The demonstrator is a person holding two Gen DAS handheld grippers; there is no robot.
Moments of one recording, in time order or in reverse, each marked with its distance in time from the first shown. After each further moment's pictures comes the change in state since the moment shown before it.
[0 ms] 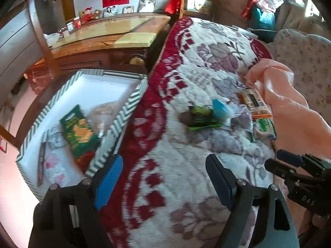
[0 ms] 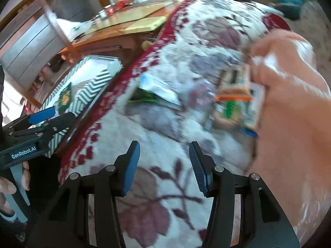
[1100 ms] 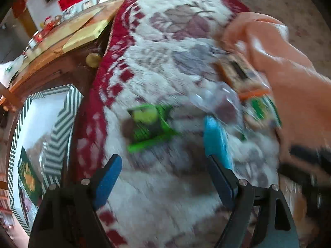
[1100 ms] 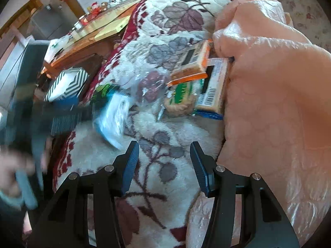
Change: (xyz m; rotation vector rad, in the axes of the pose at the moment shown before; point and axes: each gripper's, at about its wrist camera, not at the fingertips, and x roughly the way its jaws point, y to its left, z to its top) left arm 0.072 -0.085 0.023 0.252 0.152 -0.023; right arm 0.008 -0.066 -0.004 0.185 0.023 -0.004
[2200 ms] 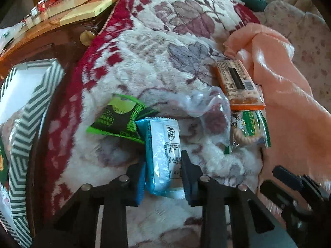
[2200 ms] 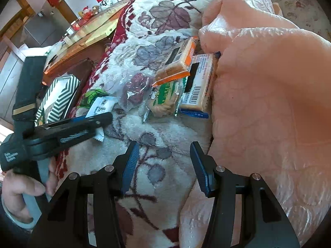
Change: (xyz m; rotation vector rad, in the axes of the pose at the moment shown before) left arm 0.021 0.005 0.006 -0.189 0.057 -0.143; right arm 0.001 -0.010 0.000 0.031 0.008 0.001
